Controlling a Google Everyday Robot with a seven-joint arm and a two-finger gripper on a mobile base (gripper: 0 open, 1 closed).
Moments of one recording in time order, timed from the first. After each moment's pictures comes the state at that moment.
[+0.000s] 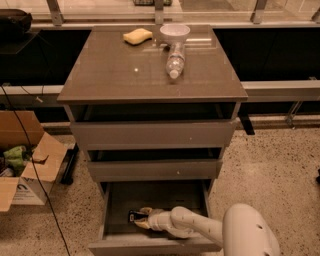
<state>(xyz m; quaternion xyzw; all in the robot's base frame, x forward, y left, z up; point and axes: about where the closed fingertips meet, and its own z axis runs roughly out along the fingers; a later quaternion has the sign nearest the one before) 0.584 0.083 0.131 -0.46 0.76 0.27 0.38</state>
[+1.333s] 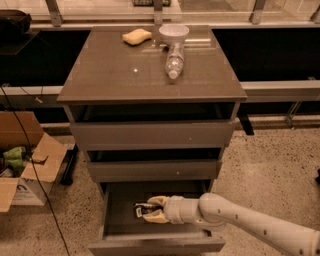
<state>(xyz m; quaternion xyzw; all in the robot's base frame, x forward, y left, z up) 0.518 0.025 0.391 -0.51 0.68 0.29 0.43</state>
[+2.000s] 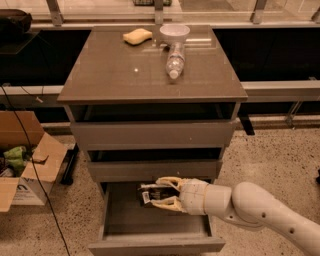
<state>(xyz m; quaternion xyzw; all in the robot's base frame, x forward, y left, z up) 0.474 -0.016 0.617 -0.56 0.59 0.22 0.53</state>
